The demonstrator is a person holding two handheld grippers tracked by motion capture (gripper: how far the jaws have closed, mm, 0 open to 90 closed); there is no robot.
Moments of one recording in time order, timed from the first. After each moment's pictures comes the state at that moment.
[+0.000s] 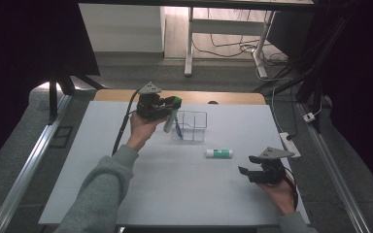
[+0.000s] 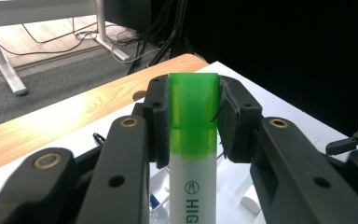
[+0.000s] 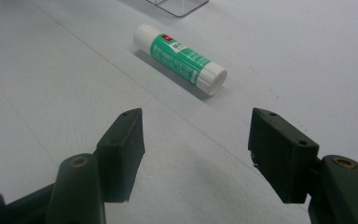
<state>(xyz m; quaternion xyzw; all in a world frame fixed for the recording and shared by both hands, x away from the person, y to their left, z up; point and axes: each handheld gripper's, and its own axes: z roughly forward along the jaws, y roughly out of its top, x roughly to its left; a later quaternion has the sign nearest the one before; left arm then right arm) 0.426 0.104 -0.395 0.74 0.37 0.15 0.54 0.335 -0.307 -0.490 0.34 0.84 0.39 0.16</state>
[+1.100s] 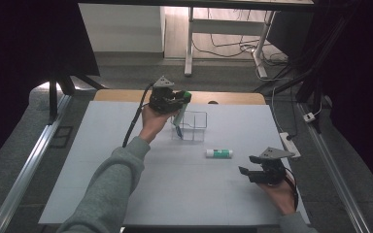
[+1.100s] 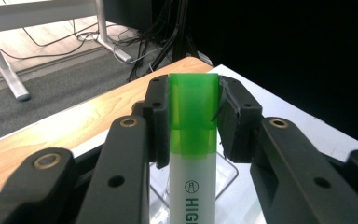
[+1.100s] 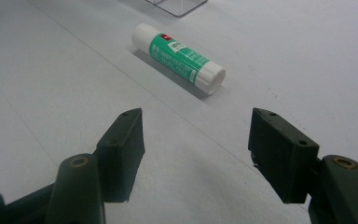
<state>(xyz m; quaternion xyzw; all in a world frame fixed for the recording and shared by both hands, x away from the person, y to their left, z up) 0.453 0.075 -0.389 0.75 0.37 0.16 0.53 0.334 -0.307 -0.489 0.34 0.84 0.40 0.17</state>
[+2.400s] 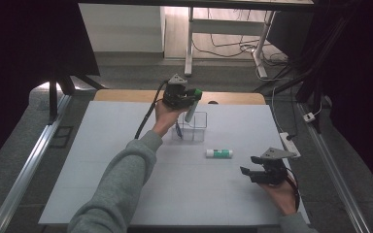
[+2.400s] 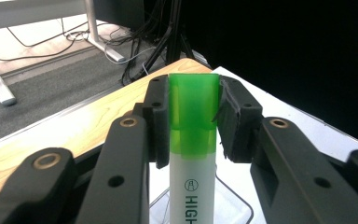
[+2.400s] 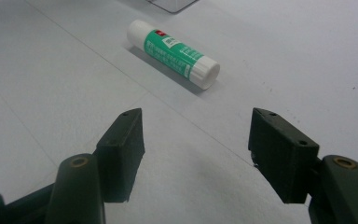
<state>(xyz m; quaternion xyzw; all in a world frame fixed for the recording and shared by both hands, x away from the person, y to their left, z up) 0.489 0.044 -0.406 0.76 0.36 0.15 0.53 0.334 -0.312 -0.490 0.35 0.84 0.39 0.16</state>
